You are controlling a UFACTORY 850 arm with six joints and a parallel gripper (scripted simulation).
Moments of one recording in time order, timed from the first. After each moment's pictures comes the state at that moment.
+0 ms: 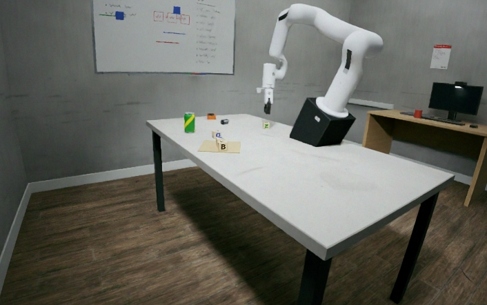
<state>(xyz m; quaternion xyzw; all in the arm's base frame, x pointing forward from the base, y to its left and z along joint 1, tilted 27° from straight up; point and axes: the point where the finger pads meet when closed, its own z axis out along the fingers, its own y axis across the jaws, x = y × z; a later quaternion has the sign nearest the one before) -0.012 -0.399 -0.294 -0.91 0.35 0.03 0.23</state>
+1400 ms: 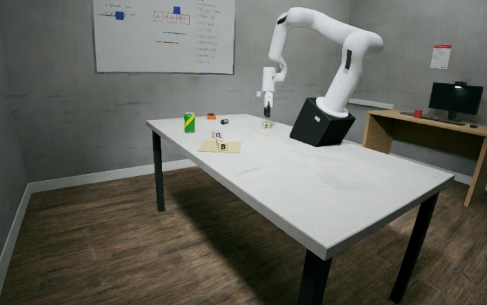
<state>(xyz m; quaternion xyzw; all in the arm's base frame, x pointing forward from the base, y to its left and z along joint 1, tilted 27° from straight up) -0.009 -0.389 -0.314 -0.91 0.35 0.03 0.23</state>
